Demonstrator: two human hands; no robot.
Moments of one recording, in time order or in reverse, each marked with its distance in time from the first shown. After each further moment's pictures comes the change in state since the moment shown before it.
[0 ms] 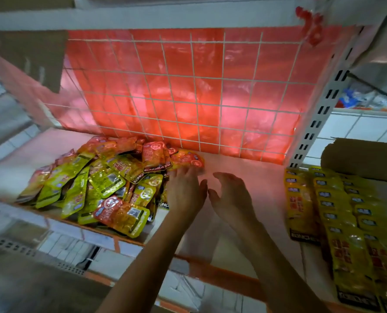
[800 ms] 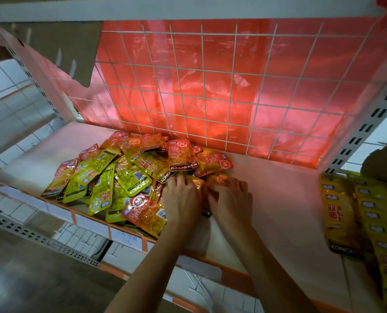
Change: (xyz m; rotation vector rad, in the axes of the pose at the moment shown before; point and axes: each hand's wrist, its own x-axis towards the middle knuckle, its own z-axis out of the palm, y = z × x) left_hand -0.004 -0.073 -0.001 0.301 -0.068 -0.067; right_hand 0.008 -0.044 0.060 -0.191 0.014 -0.012
